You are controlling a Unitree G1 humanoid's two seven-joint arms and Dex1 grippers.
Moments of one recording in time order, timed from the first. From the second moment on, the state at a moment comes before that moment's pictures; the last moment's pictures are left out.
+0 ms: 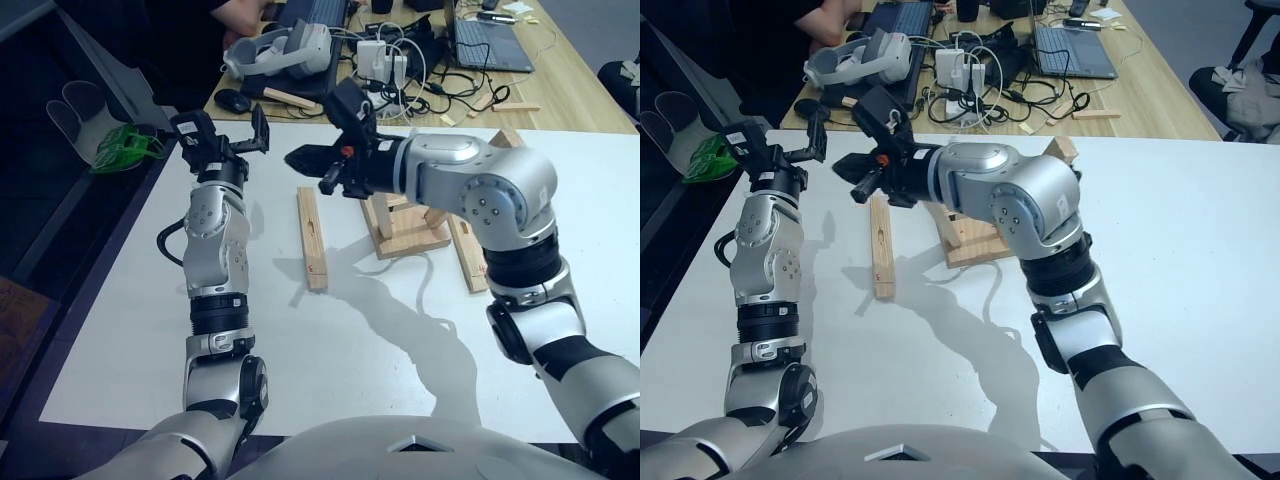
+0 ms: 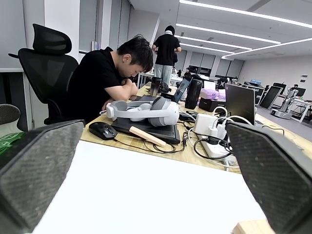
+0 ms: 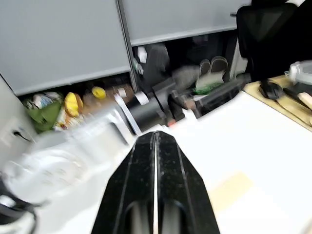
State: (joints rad) left arm -0.46 0.15 0.25 0.13 -0.23 0.16 -0.04; right arm -0.86 -0.19 0.27 -0.12 0.60 1.08 0.46
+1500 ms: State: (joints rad) left arm -0.43 0.16 0.25 0.16 -0.23 0.11 -0.03; right arm -0.36 -0.34 0.08 -0.45 -0.02 0.75 0.25
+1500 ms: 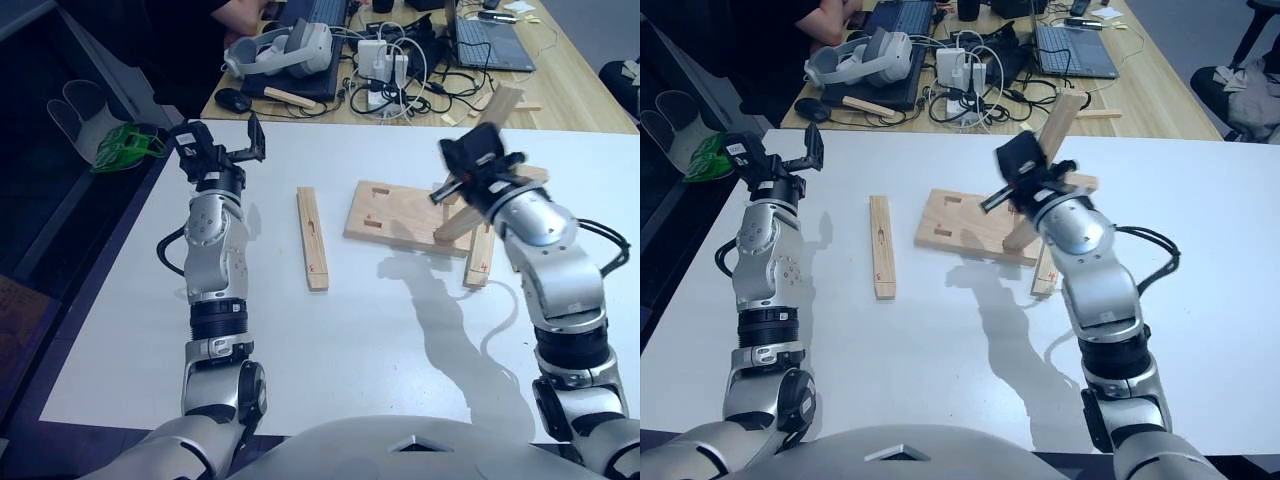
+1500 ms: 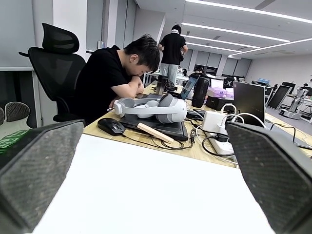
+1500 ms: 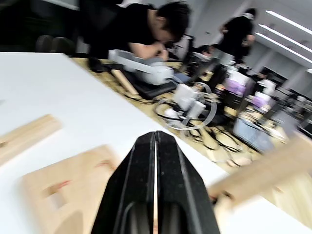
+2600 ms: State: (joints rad) left arm -0.44 0.15 0.23 0.16 -0.23 0.10 -0.02; right arm -0.77 -0.20 -0.08 -0.15 -0.01 0.17 0.19
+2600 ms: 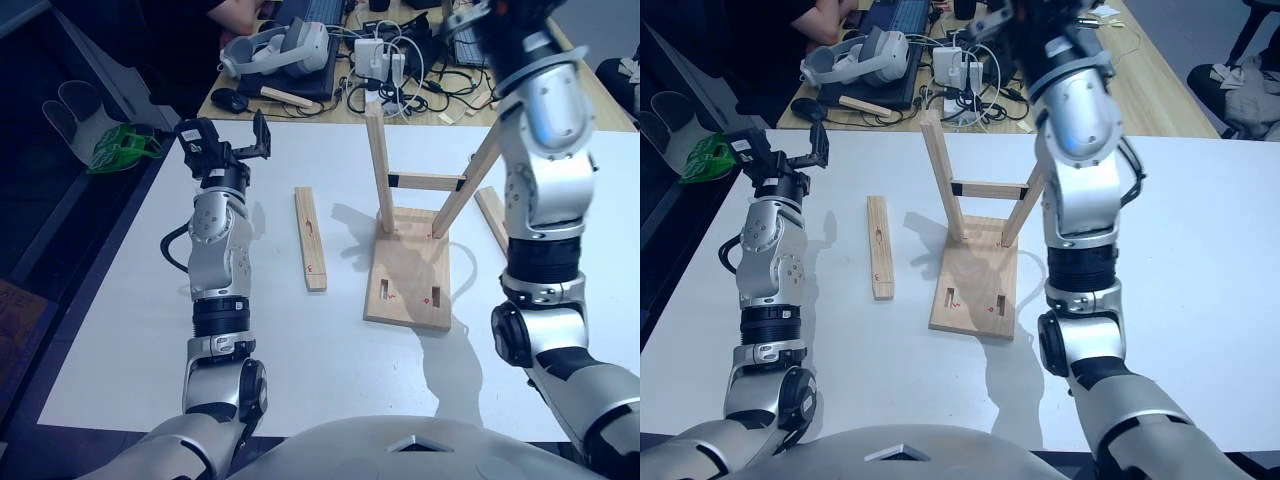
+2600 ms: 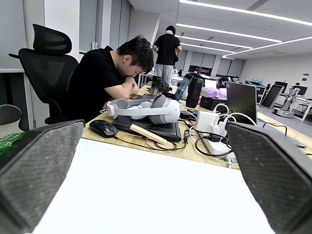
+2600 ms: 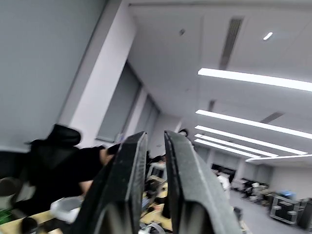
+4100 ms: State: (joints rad) left arm -0.40 0.11 0.25 0.02 -0.23 0.16 0.02; right arm -0.06 -0.53 -0.23 0.30 0.21 0.47 0.51
